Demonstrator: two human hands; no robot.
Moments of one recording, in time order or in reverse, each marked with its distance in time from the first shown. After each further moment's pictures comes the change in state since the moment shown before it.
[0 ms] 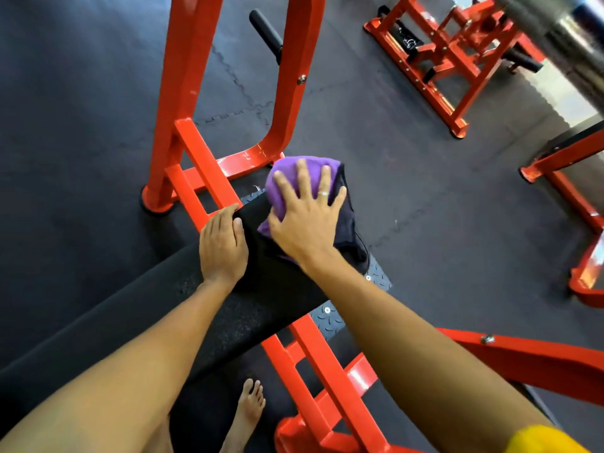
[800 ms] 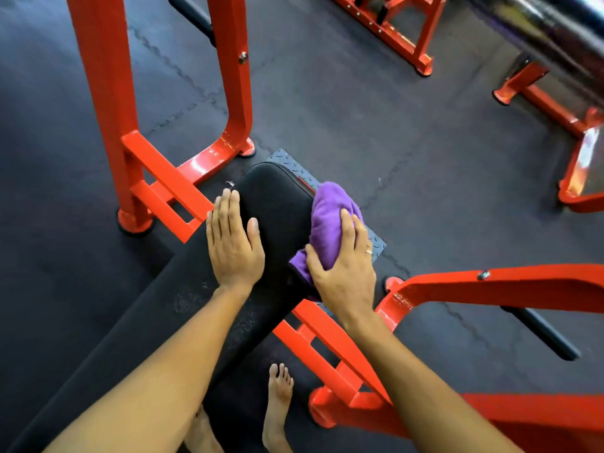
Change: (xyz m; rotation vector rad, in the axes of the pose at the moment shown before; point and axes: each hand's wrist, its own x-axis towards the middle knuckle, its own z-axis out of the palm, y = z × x) left_hand -0.011 0.044 0.026 0.109 -0.021 0.250; right_hand -0.122 0.059 0.004 0.485 0.167 0.543
